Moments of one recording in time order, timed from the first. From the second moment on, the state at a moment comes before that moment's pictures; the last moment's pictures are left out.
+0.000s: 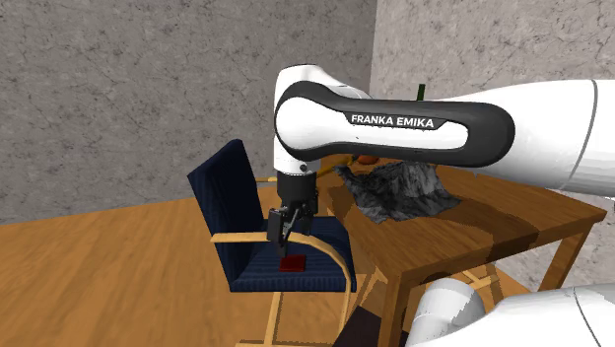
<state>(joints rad) 0.01 -0.81 -0.01 -2.42 0.10 1.59 -0.11</state>
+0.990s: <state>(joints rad) 0.02 -0.74 -0.35 -2.35 -0.19 1.59 -0.71</state>
